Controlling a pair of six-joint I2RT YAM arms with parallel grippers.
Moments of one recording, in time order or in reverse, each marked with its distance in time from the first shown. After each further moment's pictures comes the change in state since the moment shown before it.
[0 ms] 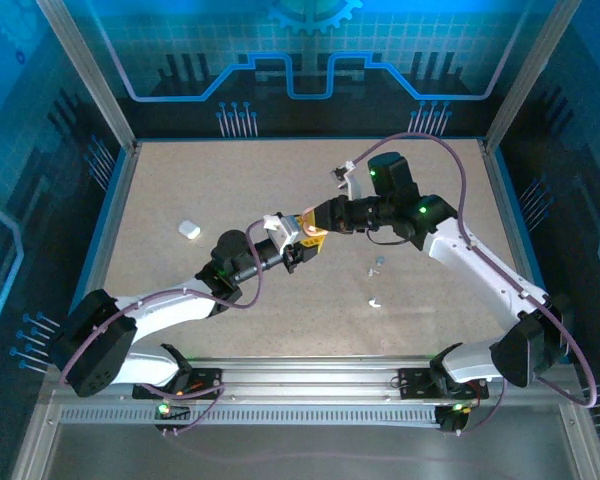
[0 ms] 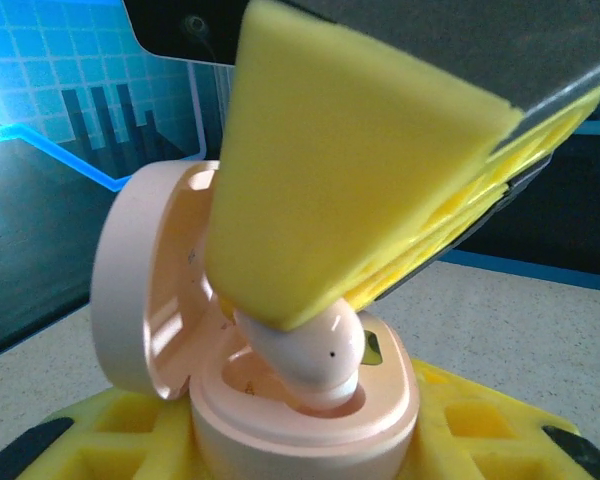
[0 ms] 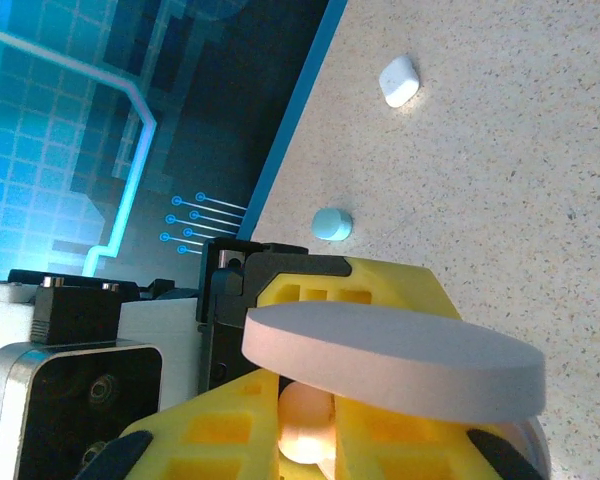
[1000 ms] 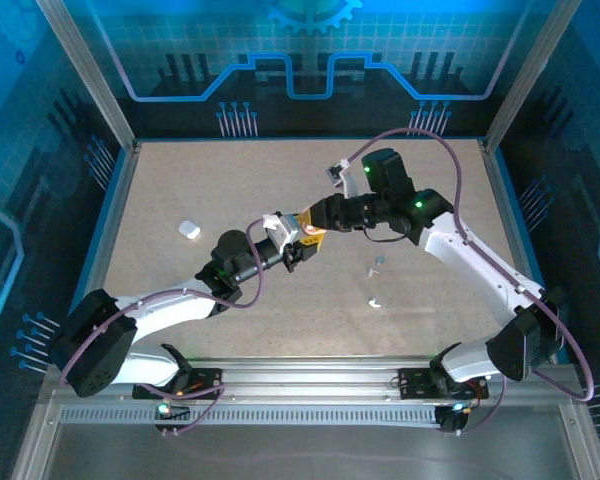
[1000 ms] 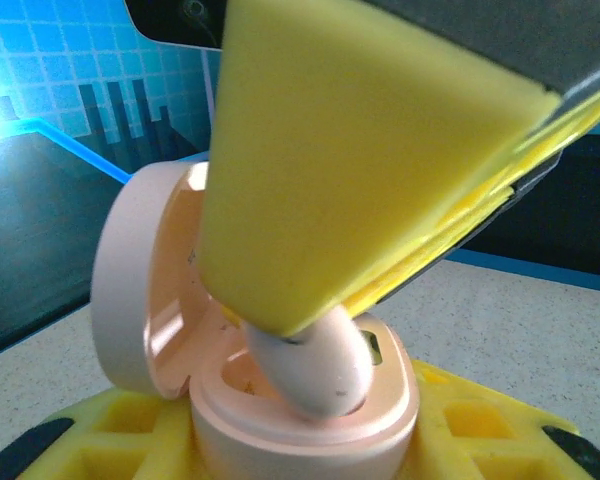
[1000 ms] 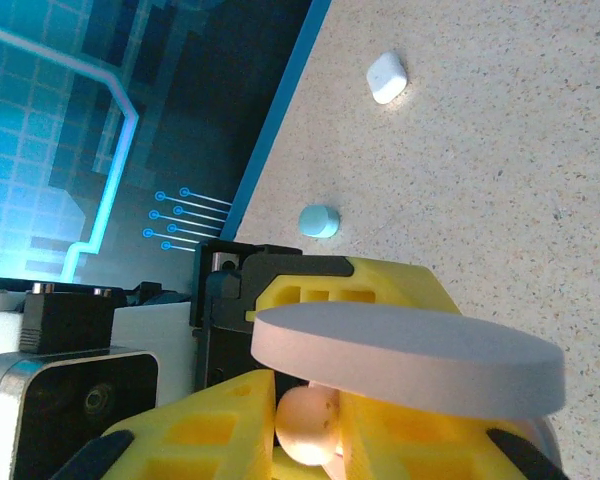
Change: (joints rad) left arm -0.001 0.000 0.000 -0.003 -0.026 -0.003; right arm 0.016 0.039 0.064 -0.069 0.027 -0.033
